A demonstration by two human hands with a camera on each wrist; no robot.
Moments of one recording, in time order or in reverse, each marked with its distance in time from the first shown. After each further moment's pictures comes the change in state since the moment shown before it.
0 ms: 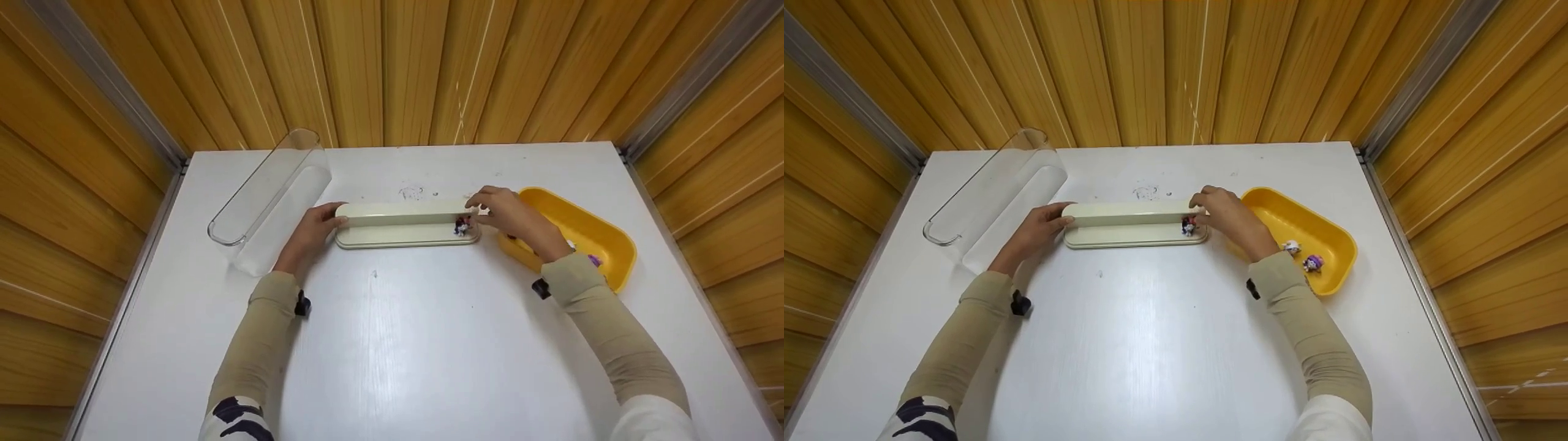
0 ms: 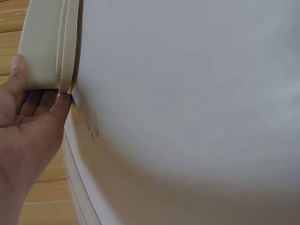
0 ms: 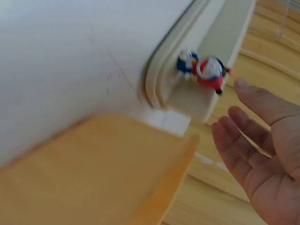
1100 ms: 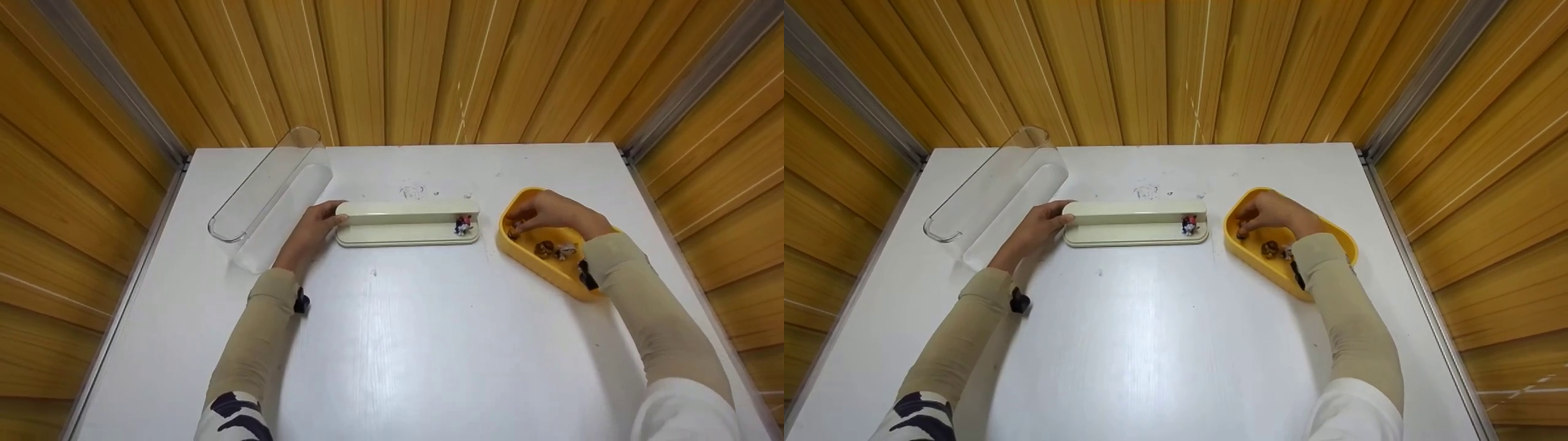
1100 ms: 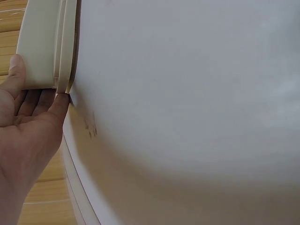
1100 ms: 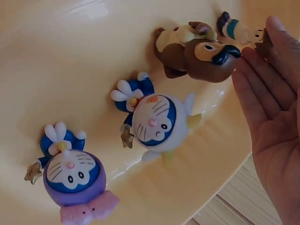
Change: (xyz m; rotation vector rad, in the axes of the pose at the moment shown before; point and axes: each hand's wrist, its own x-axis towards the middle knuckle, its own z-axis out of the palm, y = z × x) left_hand -0.002 0.000 -0.001 -0.035 -0.012 0.006; right_hand -0.026 0.108 -0.018 0.172 -0.311 0.087
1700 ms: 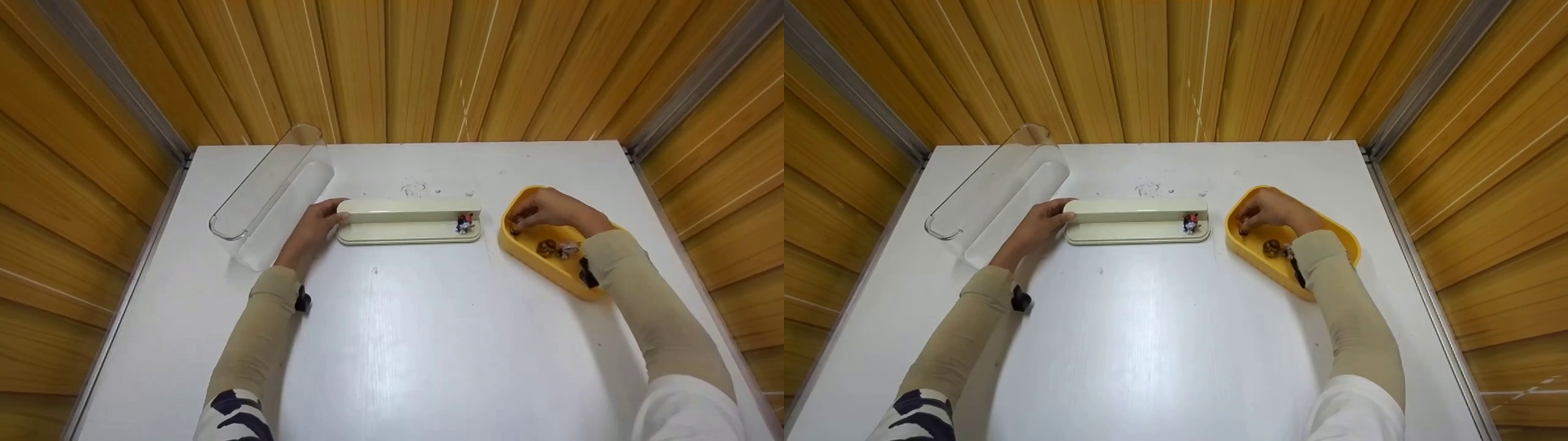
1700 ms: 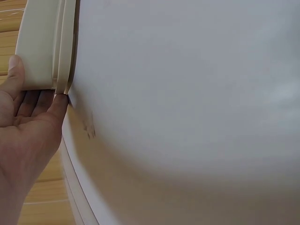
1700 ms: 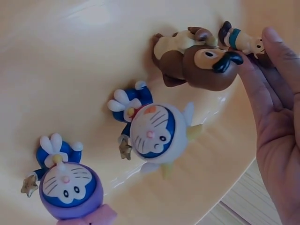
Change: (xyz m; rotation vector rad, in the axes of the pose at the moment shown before) left_hand 0.002 0.000 0.000 0.002 0.004 0.000; right_hand 0.005 0.002 -0.001 0.021 0.009 0.013
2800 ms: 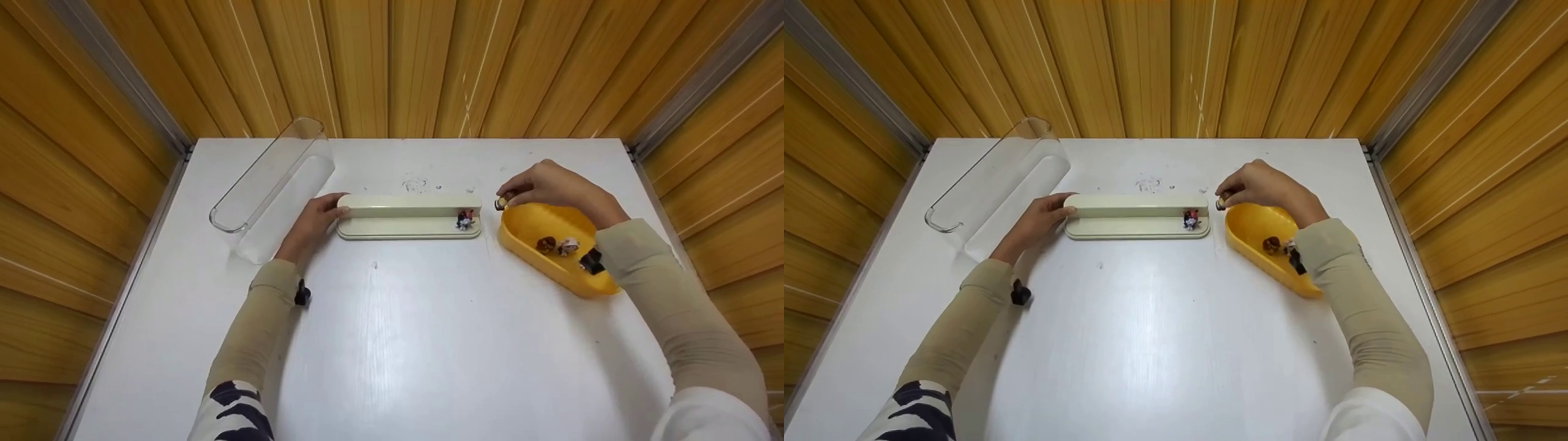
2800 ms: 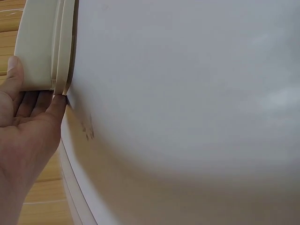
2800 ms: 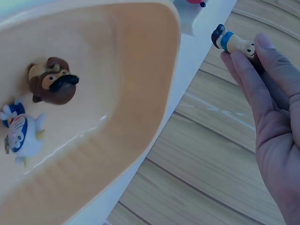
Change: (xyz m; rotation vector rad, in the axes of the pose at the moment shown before) left_hand 0.000 -0.001 0.002 0.020 0.014 0.023; right_hand -0.019 -0.084 -0.042 -0.079 0.067 -0.083
